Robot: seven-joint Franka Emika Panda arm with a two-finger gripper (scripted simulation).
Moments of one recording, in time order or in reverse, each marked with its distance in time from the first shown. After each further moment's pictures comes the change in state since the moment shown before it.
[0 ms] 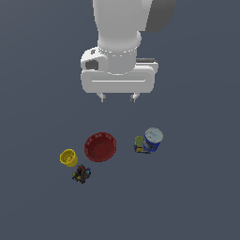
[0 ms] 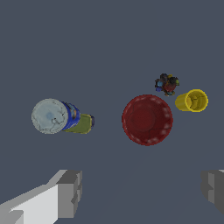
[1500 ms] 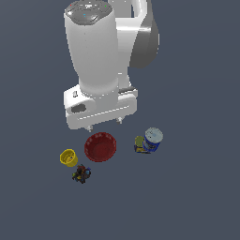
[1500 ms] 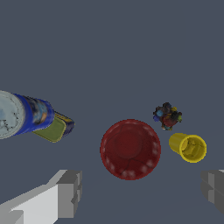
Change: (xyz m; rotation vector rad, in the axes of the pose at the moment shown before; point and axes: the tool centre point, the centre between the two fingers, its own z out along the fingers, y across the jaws) arm 0.062 0.044 0.058 -0.009 -0.006 -0.348
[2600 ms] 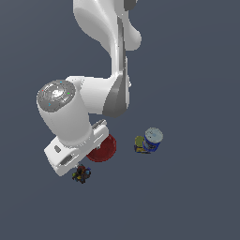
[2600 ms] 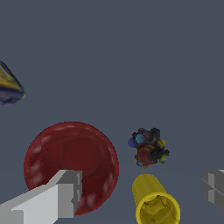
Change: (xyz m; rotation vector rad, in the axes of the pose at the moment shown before) arm 0.032 0.086 0.106 0.004 -0.005 -0.471
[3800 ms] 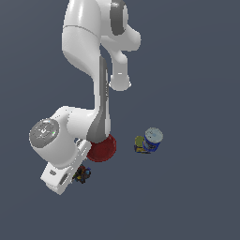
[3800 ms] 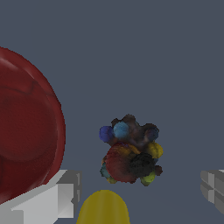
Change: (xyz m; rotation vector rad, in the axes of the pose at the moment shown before) arm -0.027 0.053 0.095 0.008 0.008 -0.347
